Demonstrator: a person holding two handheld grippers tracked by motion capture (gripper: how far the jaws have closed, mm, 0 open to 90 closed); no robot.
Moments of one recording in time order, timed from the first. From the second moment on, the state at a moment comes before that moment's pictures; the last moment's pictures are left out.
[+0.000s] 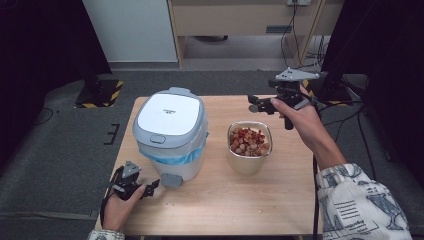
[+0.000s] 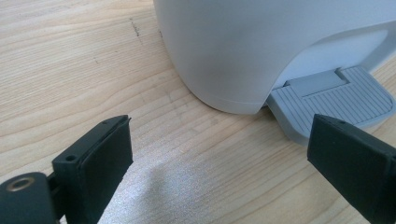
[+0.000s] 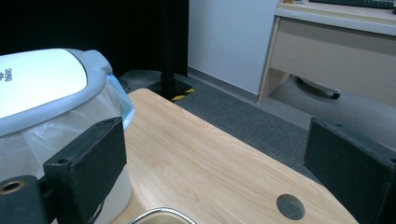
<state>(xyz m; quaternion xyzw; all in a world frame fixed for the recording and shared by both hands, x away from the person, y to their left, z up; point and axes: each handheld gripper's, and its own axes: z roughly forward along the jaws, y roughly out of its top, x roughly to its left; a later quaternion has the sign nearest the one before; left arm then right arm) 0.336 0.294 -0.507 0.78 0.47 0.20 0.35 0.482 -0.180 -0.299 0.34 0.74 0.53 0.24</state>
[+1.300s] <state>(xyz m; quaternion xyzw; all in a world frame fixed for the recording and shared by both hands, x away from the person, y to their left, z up) 0.336 0.296 -0.508 0.78 0.48 0.20 0.35 0.460 -0.260 -0.336 0.41 0.71 0.50 0.27</state>
